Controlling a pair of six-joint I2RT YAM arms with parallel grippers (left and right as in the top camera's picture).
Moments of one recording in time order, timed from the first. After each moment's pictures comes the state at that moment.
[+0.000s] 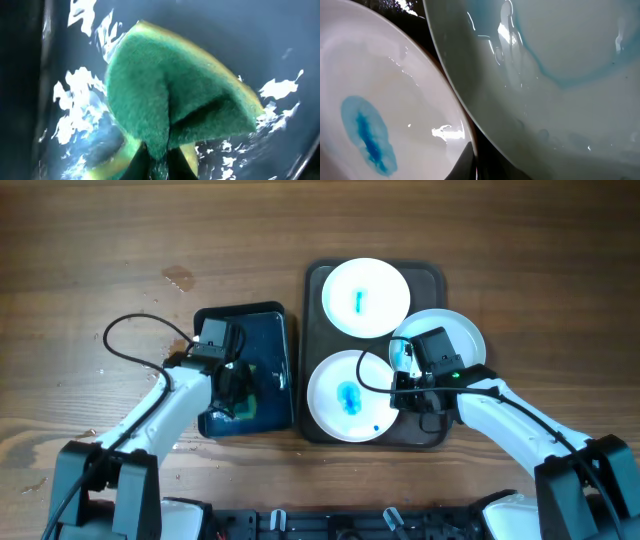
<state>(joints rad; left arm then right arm) -0.20 1.52 0.75 -0.64 0.00 -0.56 0.36 1.49 0.65 -0.43 -0.20 0.50</state>
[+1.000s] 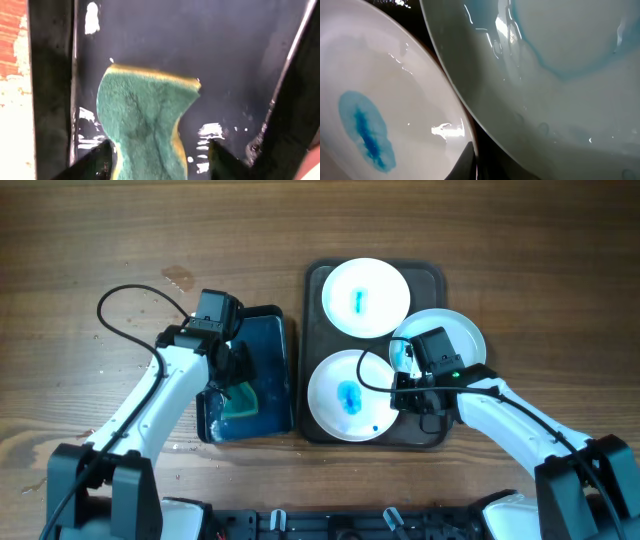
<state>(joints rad) -0.20 1.53 0.93 -0.78 -0.04 -0.49 0.36 1.49 0.65 -0.45 -0.20 0.51</state>
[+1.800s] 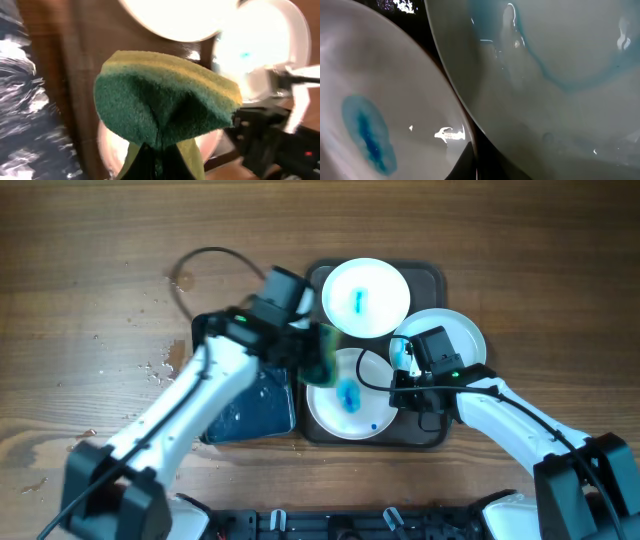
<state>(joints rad) -0.55 1.59 1.19 -0.74 0.26 -0.54 0.36 1.50 0.65 -0.42 -0.20 0.52</state>
